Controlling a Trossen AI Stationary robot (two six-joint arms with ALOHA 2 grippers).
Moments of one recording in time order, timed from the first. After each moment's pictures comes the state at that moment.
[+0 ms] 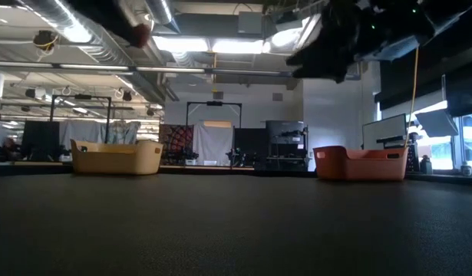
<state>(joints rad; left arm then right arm) -0.50 1.26 1.07 -0.97 -0.82 -0.47 -0.08 1.12 0.63 0.15 0.17 0.15</state>
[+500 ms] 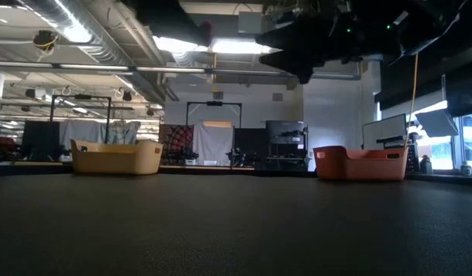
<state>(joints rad) -0.18 1.26 0.95 -0.29 -0.44 -0.02 -0.07 1.37 0.63 0.65 -0.05 0.13</state>
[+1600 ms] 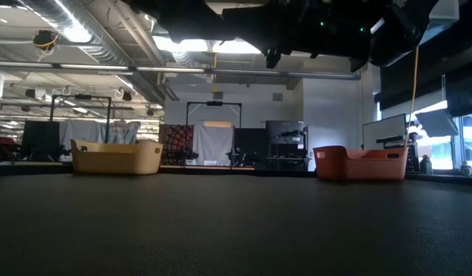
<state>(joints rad) -0.13 1.33 0.87 0.07 -0.35 0.00 0.01 1.66 0.75 1.04 -0.10 0.02</state>
